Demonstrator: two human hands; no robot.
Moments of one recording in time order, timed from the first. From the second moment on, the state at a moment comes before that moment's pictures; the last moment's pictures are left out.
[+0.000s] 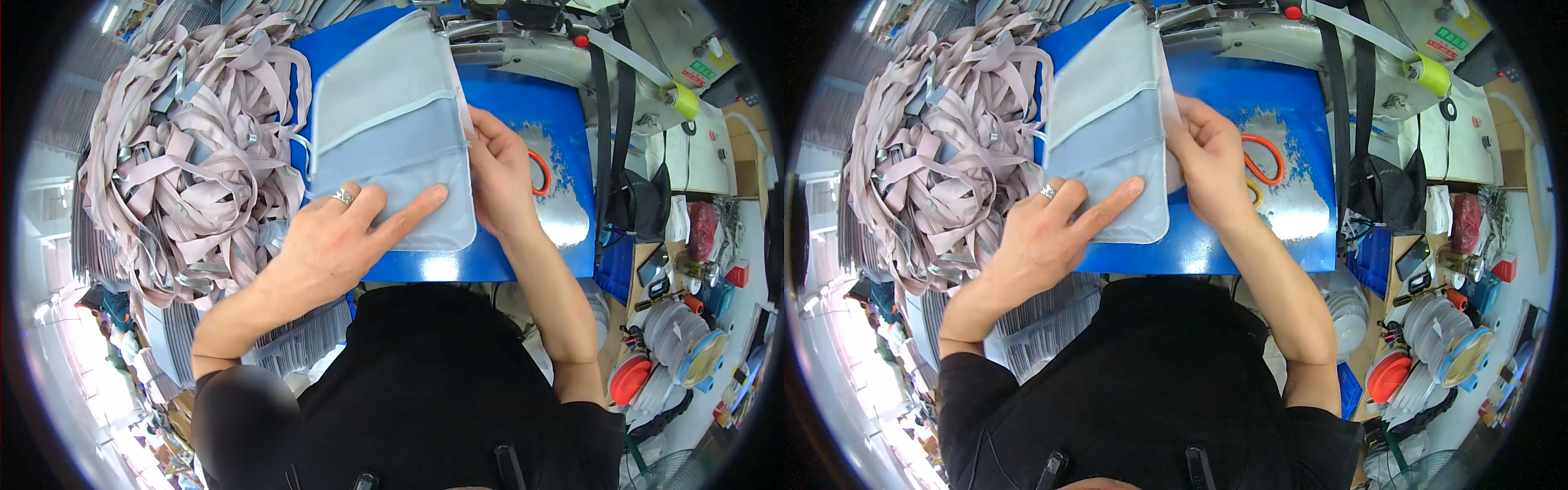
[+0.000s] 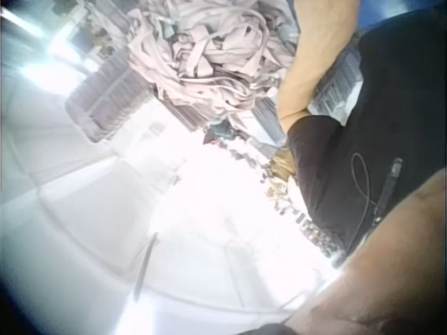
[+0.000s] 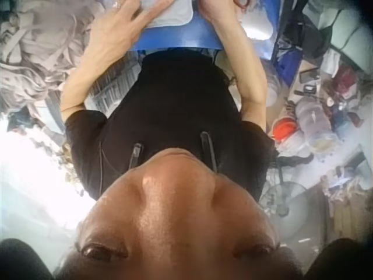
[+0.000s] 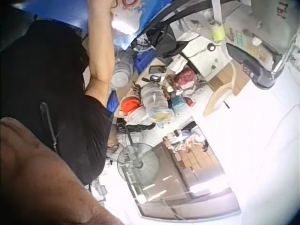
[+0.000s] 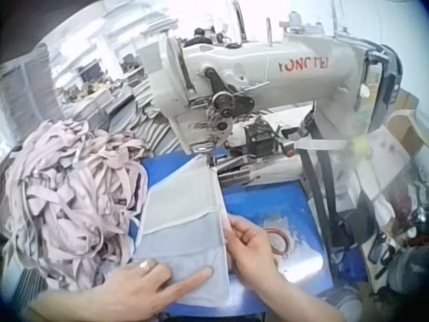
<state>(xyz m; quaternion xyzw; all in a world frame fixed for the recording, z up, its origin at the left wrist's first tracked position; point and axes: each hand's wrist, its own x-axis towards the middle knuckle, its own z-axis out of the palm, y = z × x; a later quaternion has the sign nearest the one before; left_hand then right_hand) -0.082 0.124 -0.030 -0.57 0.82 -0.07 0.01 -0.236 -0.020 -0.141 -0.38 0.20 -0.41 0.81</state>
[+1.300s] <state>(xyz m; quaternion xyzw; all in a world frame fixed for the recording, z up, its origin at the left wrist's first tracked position) -0.037 -0.028 0.014 -0.54 0.82 -0.09 0.13 -0.181 -0.085 -0.155 -0.41 0.20 -0.48 0.75</state>
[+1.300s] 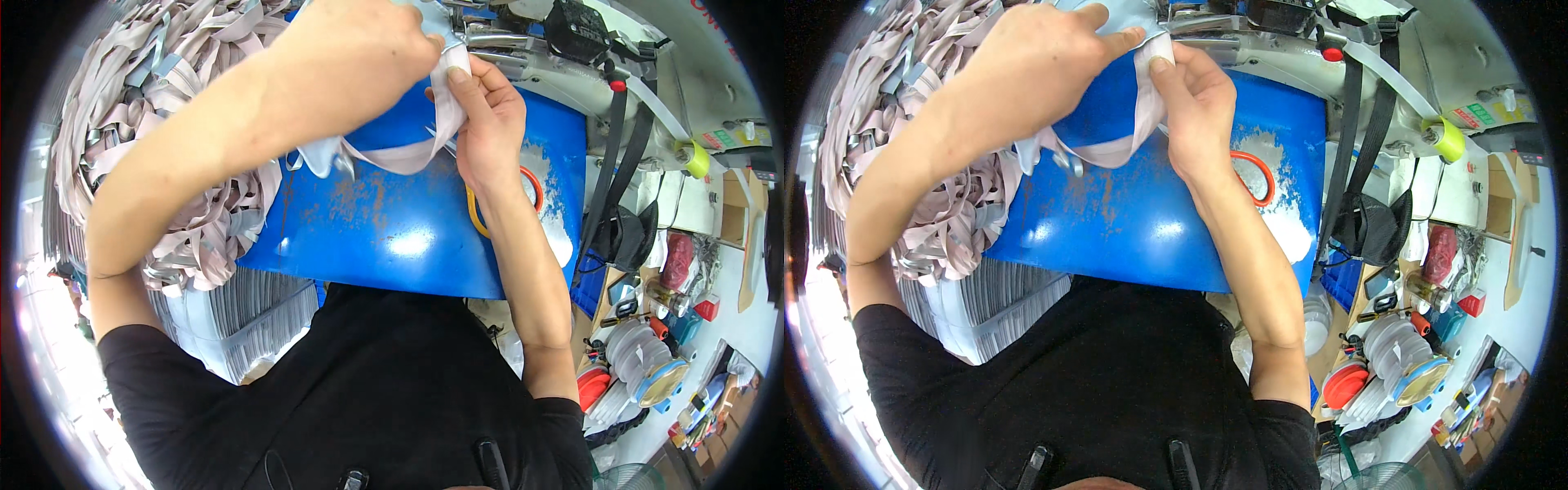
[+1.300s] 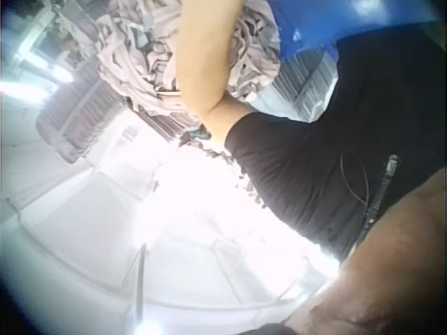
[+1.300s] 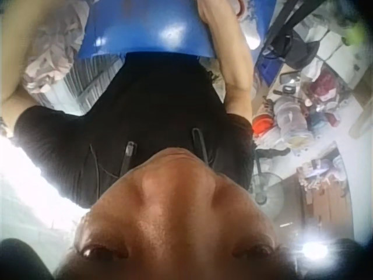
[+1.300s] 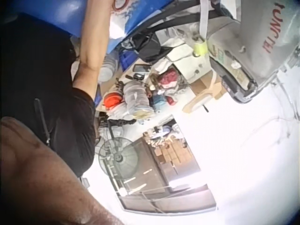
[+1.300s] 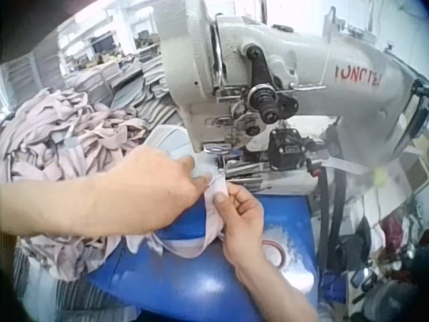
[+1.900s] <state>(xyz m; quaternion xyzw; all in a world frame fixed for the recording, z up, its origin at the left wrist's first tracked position) -0.086 0.049 -0.066 -0.64 0.74 -0.02 -0.20 -0.253 -0.037 -0.144 -0.62 0.14 -0.43 0.64</state>
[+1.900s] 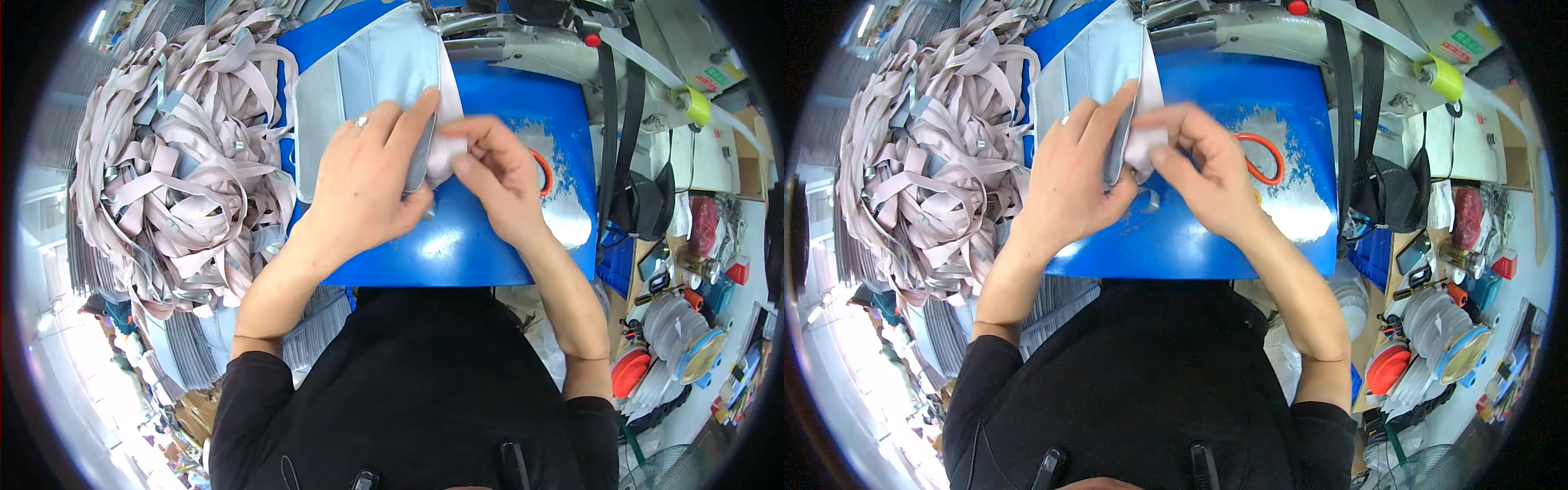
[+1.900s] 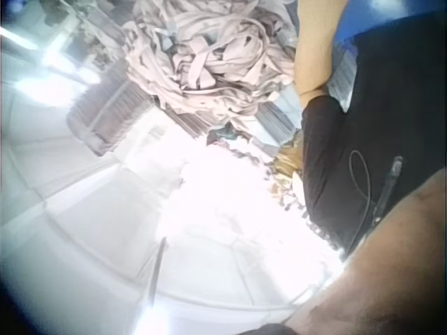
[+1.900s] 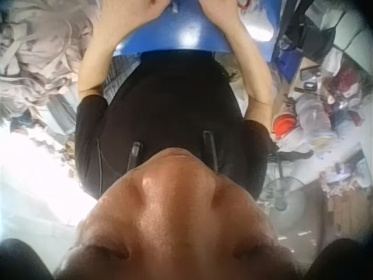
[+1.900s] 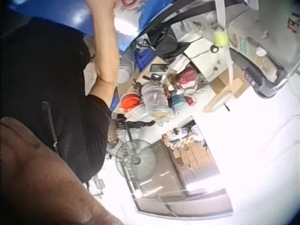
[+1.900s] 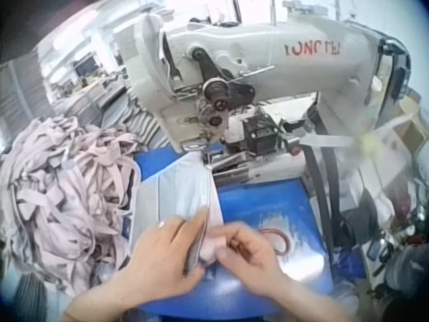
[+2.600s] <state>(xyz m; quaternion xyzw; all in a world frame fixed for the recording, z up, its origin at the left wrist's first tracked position) -0.052 0.057 -0.059 -0.52 0.77 -0.07 -0.37 -0.238 -0.062 -0.116 -0.77 0.40 -0.40 0.29</state>
